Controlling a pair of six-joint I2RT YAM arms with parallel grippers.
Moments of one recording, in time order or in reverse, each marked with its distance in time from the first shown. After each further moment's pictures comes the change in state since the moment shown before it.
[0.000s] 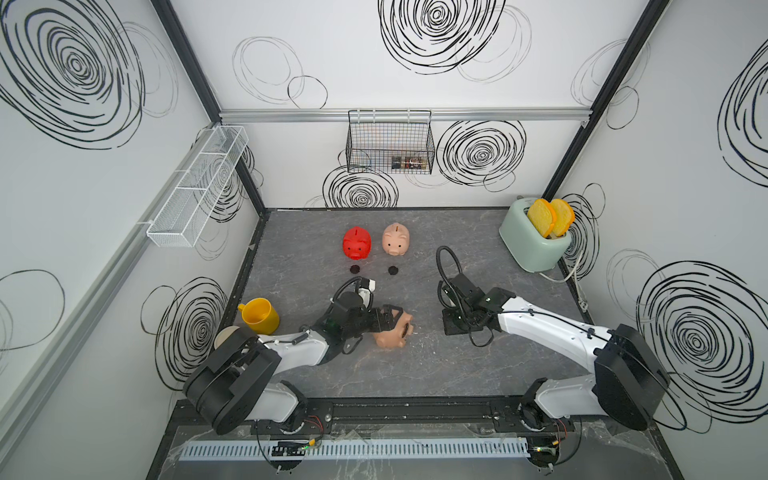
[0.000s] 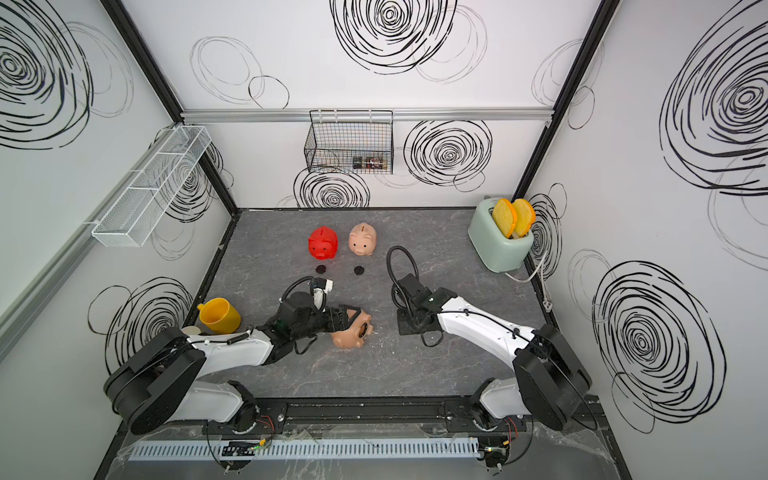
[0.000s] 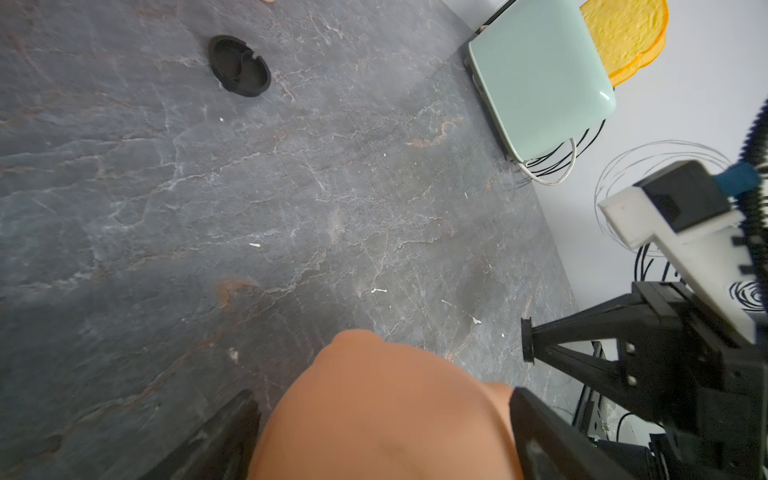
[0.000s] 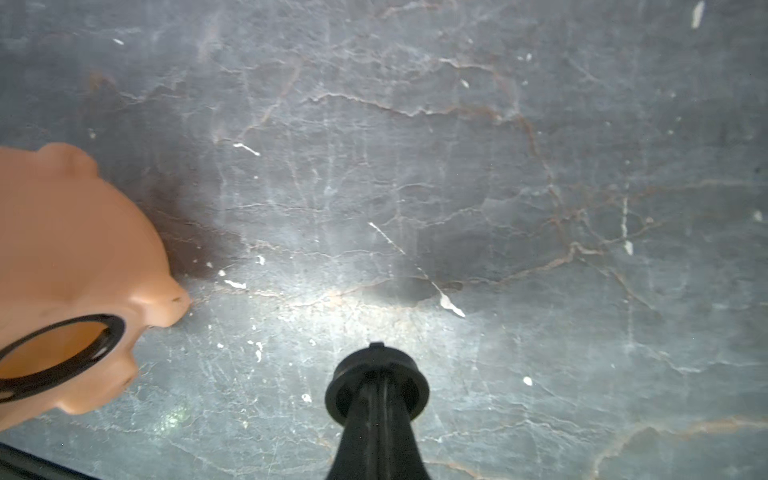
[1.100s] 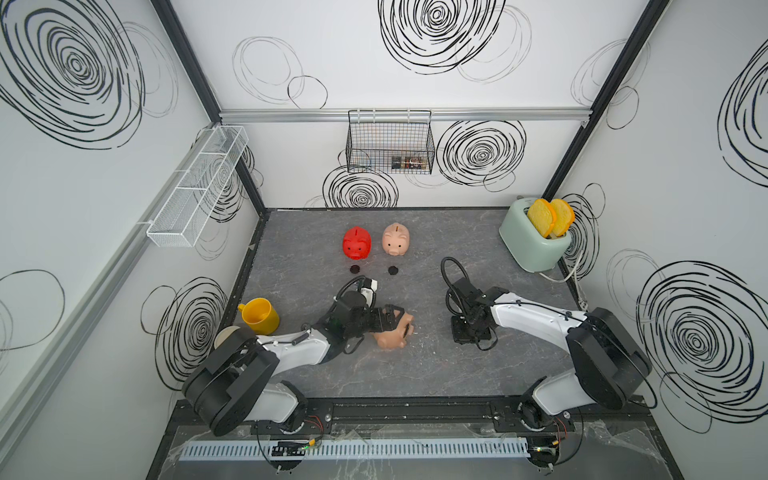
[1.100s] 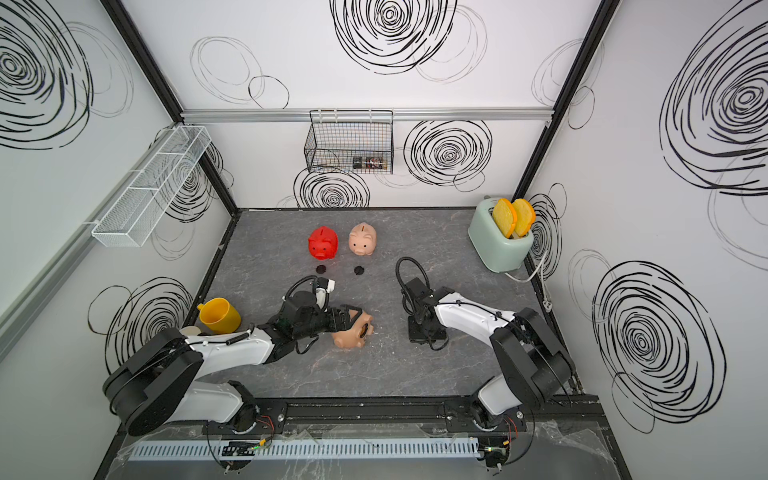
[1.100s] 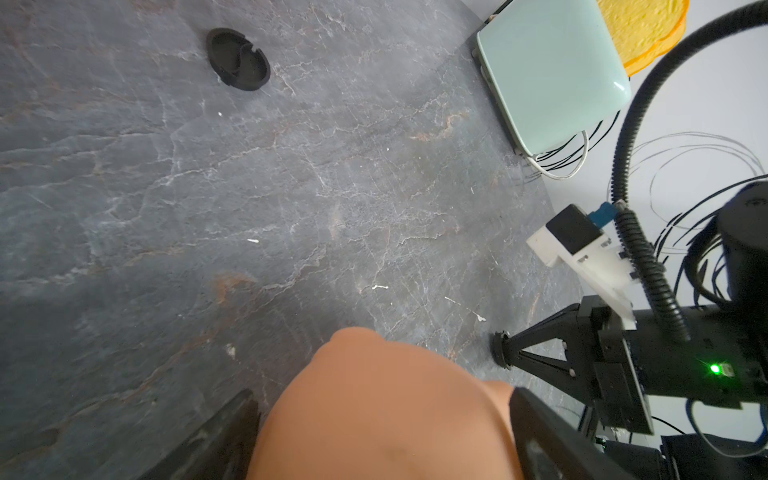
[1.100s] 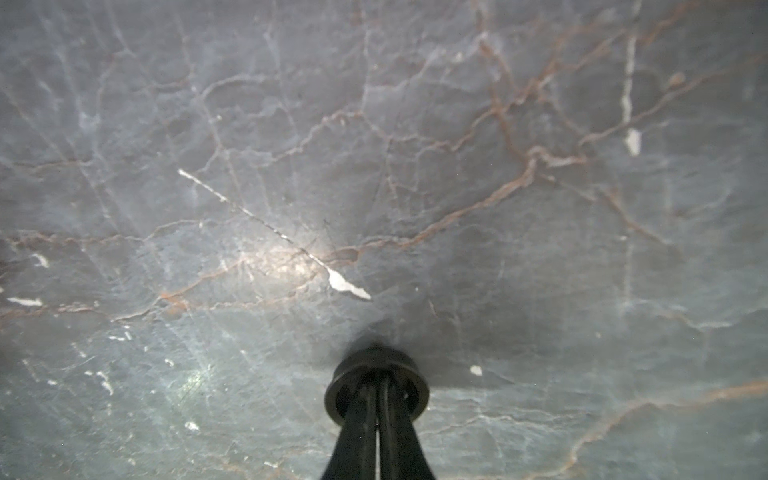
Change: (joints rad) left arm -0.025 -0.010 0.027 -0.064 -0.027 0.003; right arm -0.088 0.114 -0.058 -0.035 -0.046 0.018
